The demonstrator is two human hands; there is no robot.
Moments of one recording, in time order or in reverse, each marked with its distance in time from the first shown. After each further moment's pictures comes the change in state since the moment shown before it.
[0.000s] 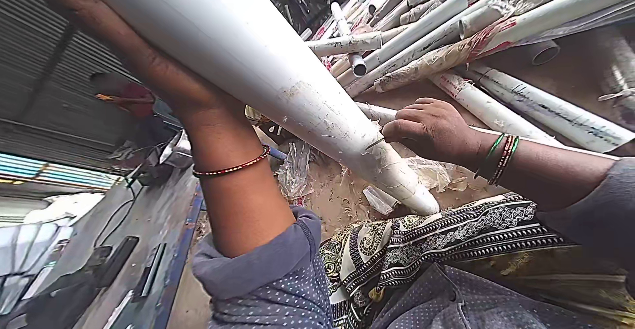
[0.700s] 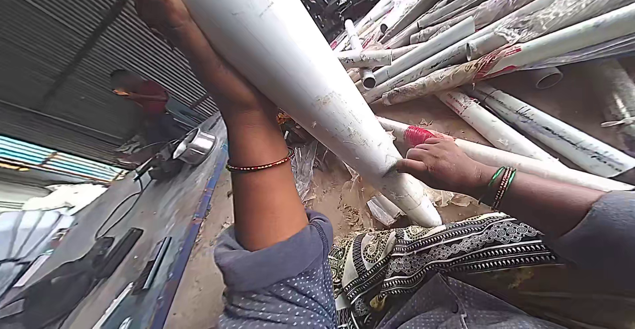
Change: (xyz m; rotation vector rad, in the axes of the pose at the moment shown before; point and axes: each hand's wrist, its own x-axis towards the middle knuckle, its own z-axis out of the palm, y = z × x) left_hand -0.009 0.007 0.015 0.005 -0.030 -0.001; right_hand -0.029 -0.014 0.019 -0.035 -0.176 -0.022
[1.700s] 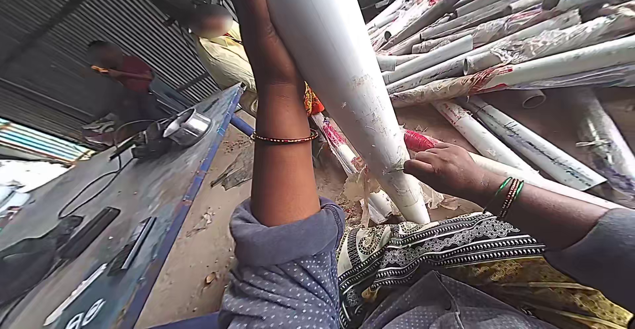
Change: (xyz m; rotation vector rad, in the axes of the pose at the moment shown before) left_hand -0.009 0.091 0.076 0.005 0.102 -0.292; right_hand 0.002 -0.024 -0.014 -0.079 -0.022 0.030
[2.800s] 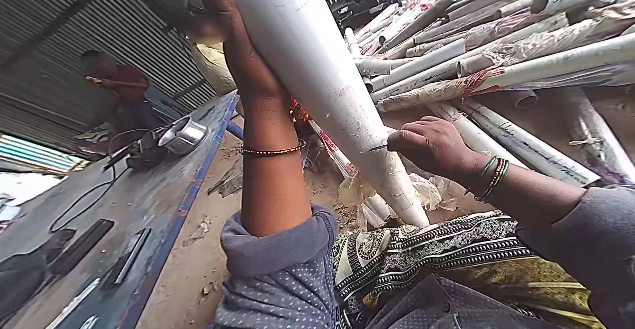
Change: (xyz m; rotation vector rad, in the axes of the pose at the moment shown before) left_hand 0.001 -0.005 -0.012 -0.041 -0.010 0.081; right_hand 0.047 0.013 -0.013 0.046 0.180 0.014
